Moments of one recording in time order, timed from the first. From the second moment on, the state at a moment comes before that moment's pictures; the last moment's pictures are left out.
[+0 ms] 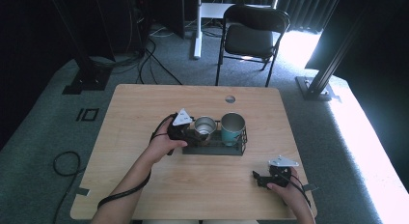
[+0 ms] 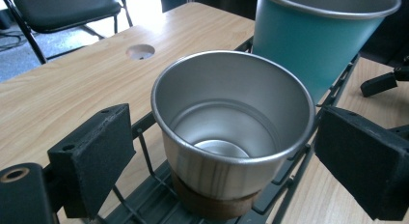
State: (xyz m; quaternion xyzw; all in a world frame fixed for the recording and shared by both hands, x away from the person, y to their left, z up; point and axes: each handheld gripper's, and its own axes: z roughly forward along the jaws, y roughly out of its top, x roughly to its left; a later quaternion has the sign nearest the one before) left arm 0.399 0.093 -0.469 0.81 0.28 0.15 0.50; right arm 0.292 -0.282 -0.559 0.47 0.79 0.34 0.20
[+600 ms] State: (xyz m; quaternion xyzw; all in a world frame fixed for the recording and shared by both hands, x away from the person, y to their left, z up) left arm 0.388 0.125 -0.466 0.80 0.29 0.17 0.49; right arm 0.292 -0.282 -0.559 0.47 0.79 0.34 0.20
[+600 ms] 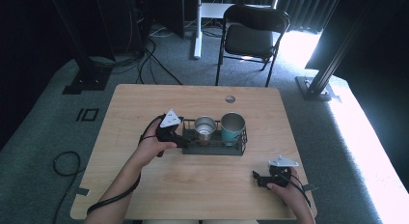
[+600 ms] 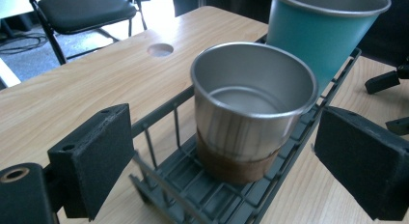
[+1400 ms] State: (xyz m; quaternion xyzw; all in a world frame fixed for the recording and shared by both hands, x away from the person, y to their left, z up) left arm 0.380 0.159 -0.483 0.80 0.32 0.17 0.48; right arm 0.292 -0.282 -0.559 0.48 0.79 0.34 0.20
